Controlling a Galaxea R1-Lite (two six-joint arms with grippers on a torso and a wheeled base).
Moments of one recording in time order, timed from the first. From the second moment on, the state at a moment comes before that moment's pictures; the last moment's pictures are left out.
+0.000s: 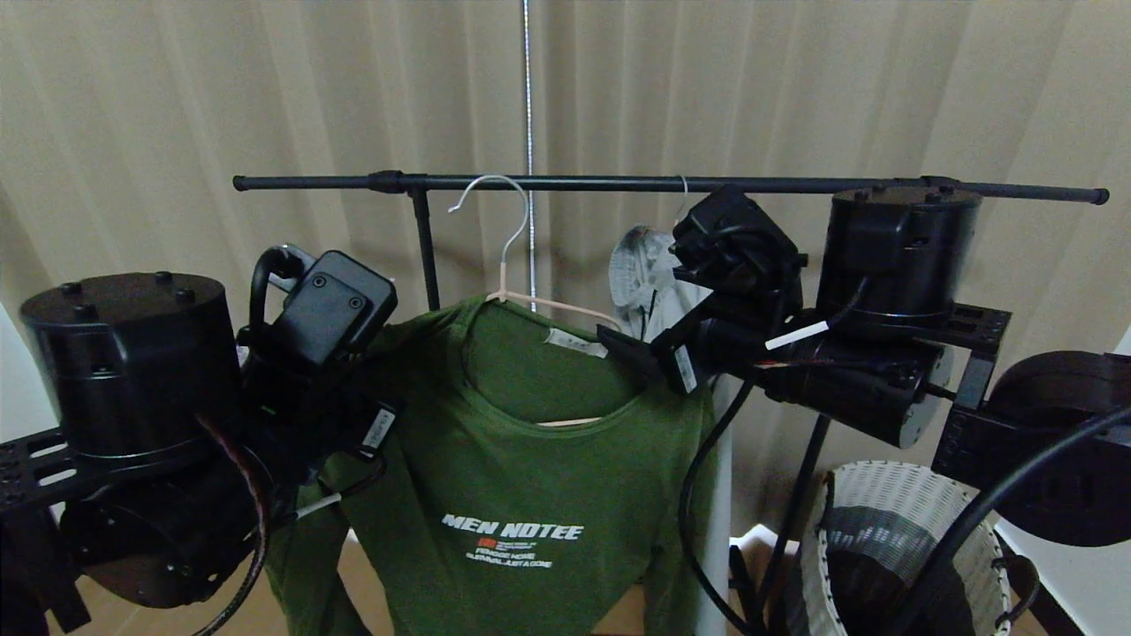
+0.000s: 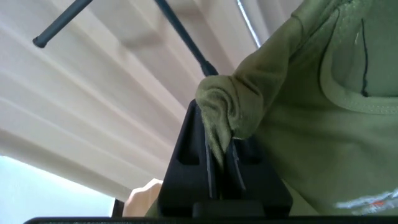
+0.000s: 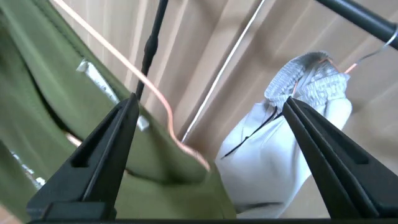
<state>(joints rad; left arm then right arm) -0.64 1.47 -0.64 -0.63 0.57 0.48 0.69 1.76 -1.04 -0.54 -0.13 -0.26</state>
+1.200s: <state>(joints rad) -0.70 1.52 -0.60 -0.78 0.54 0.48 0.72 1.78 -1.01 -0.55 -0.12 -0.30</state>
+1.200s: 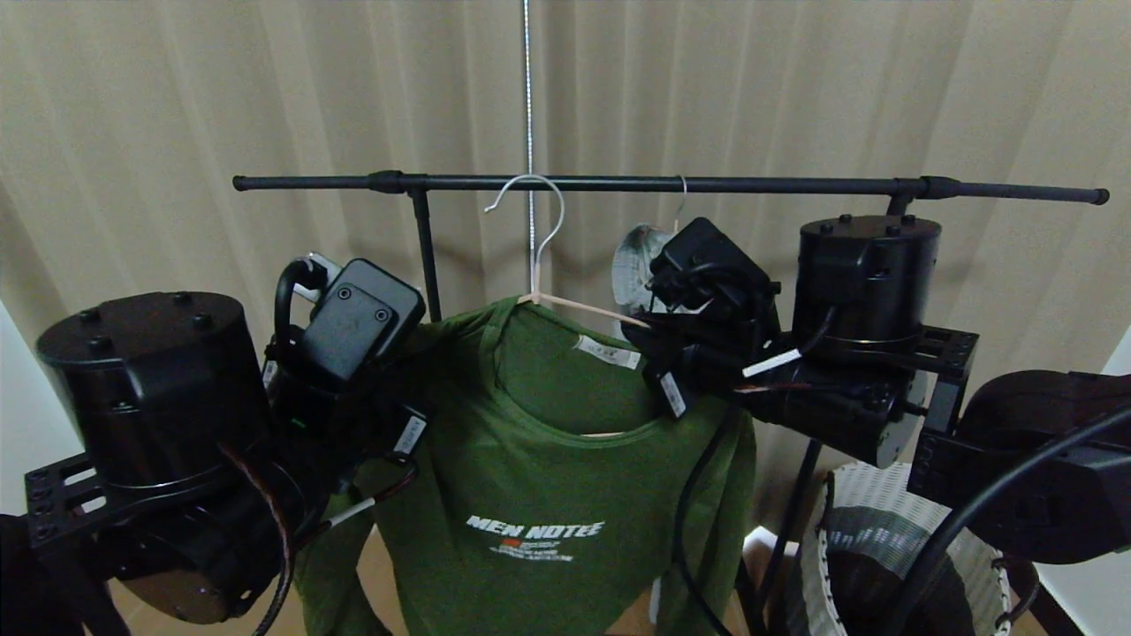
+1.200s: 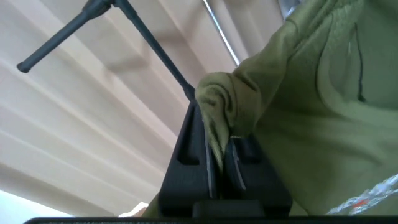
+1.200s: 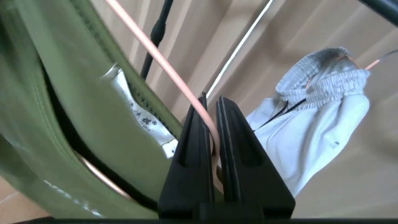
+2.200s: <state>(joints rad) -0.70 1.43 -0.56 -0.78 0.39 0.45 0.68 1.63 -0.86 -0.58 -0.13 -0.32</state>
